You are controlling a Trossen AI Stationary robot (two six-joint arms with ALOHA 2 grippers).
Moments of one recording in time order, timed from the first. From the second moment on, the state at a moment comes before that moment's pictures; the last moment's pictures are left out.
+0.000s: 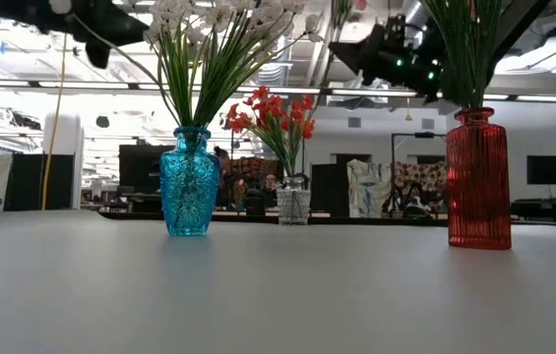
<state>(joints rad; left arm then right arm) 0.25 0.43 0.49 -0.10 -0.11 -0.08 -0.72 1.55 0.76 1.33 -0.50 0.13</state>
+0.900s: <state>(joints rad) 0.25 0.32 0.43 -0.12 -0.08 -0.08 -0.76 2.00 0.97 1.51 -0.50 0.15</state>
